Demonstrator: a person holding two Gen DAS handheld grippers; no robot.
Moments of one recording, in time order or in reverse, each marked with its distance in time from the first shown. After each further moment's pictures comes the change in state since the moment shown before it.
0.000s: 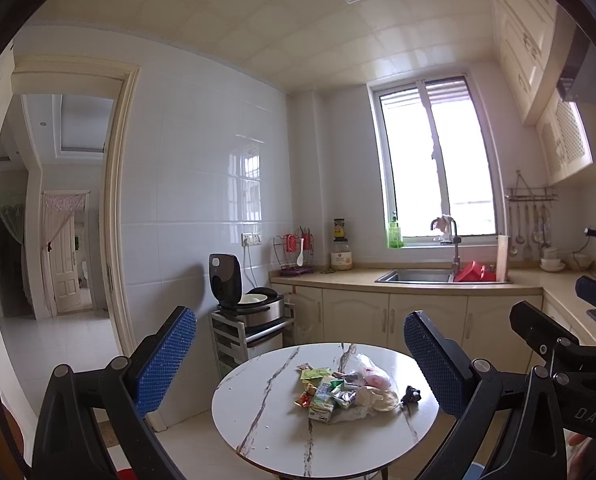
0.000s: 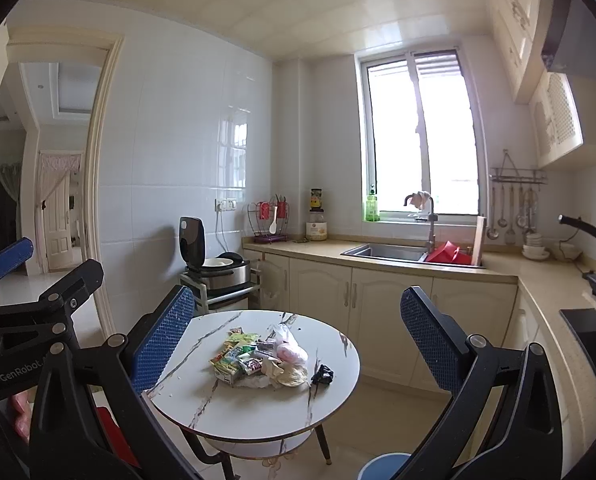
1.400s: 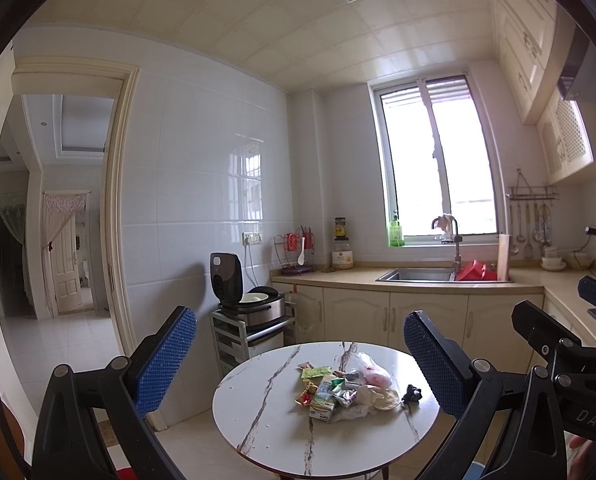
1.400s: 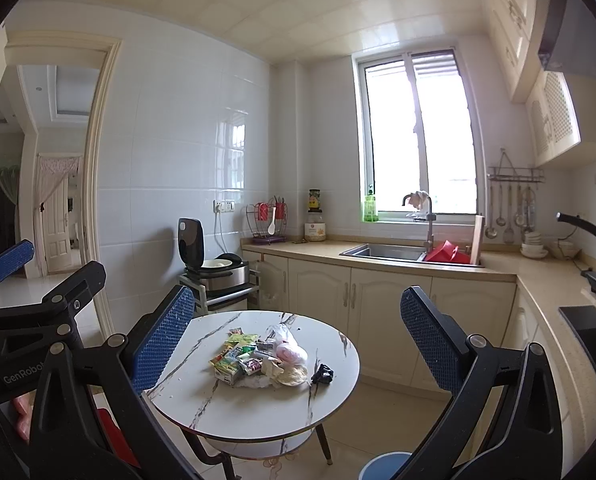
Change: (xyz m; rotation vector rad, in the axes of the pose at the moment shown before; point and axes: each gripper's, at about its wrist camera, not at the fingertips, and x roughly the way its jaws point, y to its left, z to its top) left arm -0.001 -0.002 -0.002 0.000 0.001 0.004; right arm -0.003 0.003 -0.002 0.005 -0.005 -0.006
